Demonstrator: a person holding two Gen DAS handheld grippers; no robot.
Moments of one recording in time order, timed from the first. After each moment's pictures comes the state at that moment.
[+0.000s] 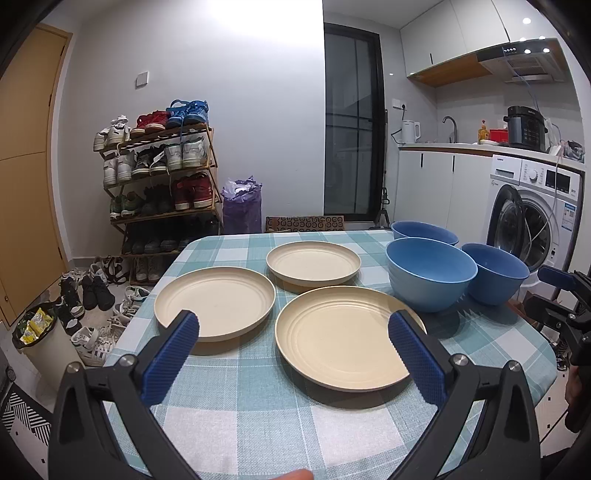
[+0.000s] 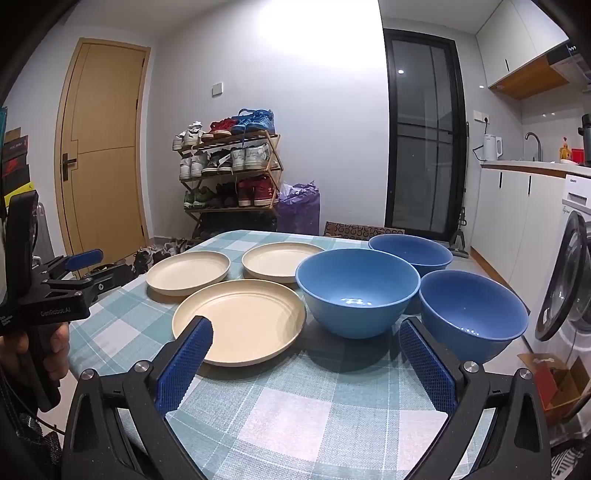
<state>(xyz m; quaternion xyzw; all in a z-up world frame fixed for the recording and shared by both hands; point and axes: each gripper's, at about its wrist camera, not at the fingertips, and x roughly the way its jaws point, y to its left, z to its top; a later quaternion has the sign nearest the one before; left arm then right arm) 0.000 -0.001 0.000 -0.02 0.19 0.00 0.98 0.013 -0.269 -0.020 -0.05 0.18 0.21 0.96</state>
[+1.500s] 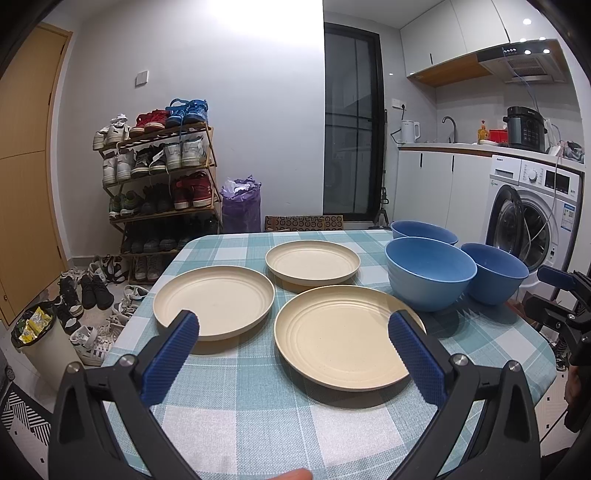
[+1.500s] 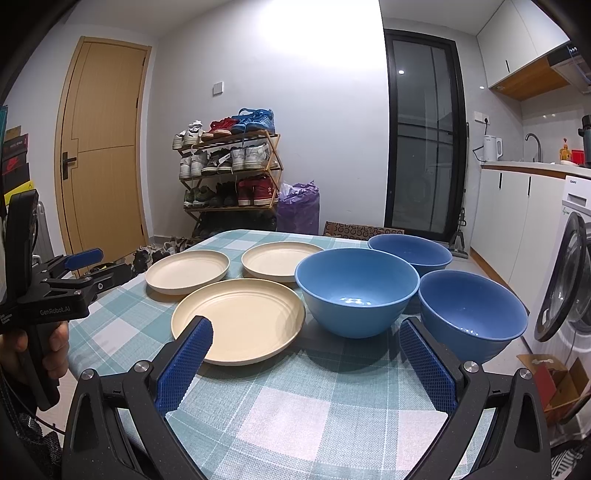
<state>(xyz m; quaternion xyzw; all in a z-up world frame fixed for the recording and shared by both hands) 0.002 -0.003 -0.002 -0.02 0.19 0.00 0.98 0.012 -0.269 -0.020 -0.06 0.18 0.20 0.96</state>
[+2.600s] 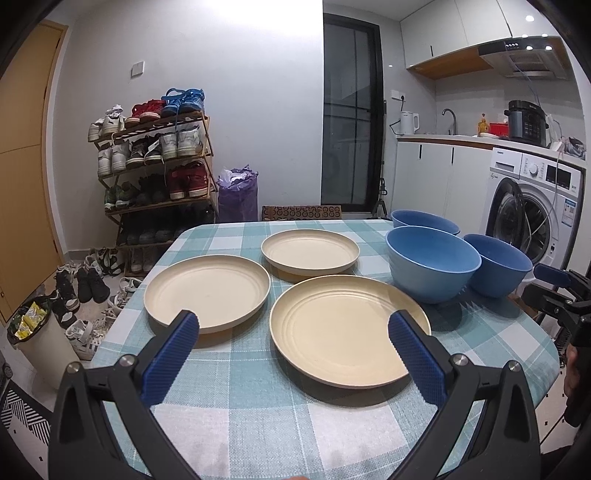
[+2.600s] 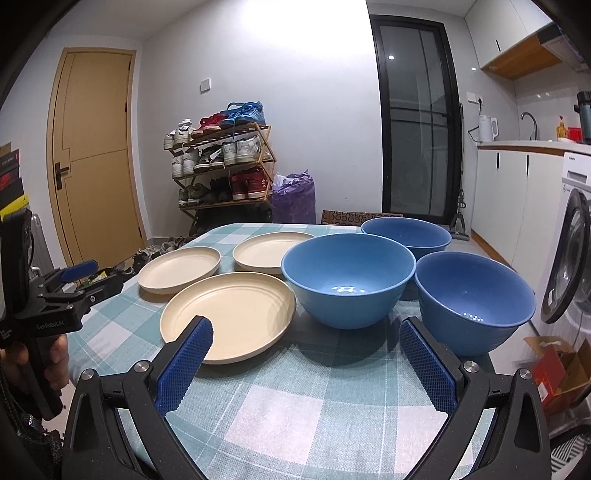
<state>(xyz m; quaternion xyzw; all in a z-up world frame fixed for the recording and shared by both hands) 0.017 0.000 -0.012 -0.03 0.19 0.00 0.98 0.036 -0.283 -0.026 -0.02 0.20 0.21 0.96</state>
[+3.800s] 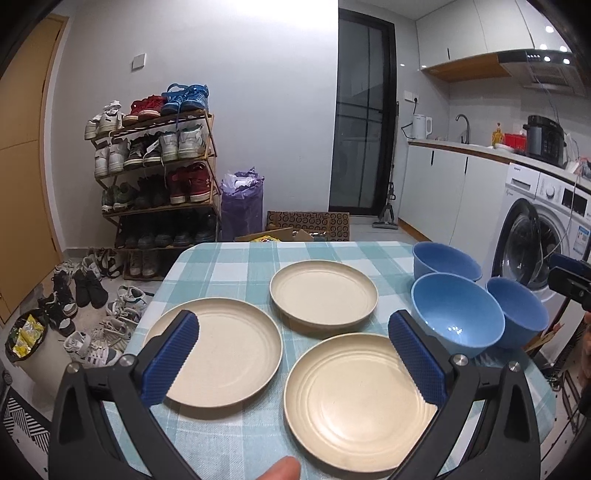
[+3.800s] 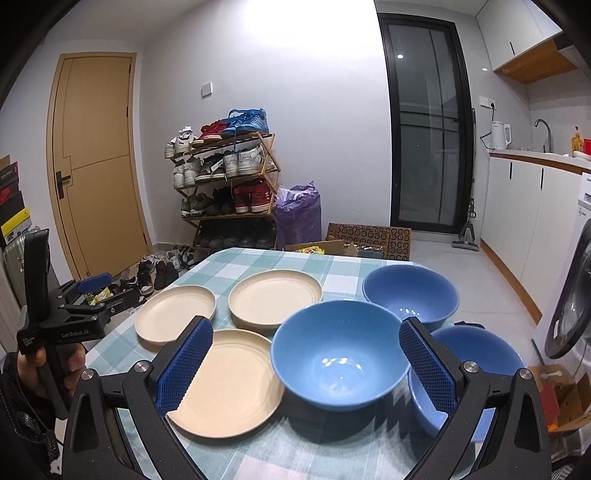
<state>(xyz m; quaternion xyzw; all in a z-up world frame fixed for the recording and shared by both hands) 0.099 0.022 0.043 -0.04 0.22 0.00 0.97 0.114 -0.274 0.064 -0.03 0.21 0.22 0.95</state>
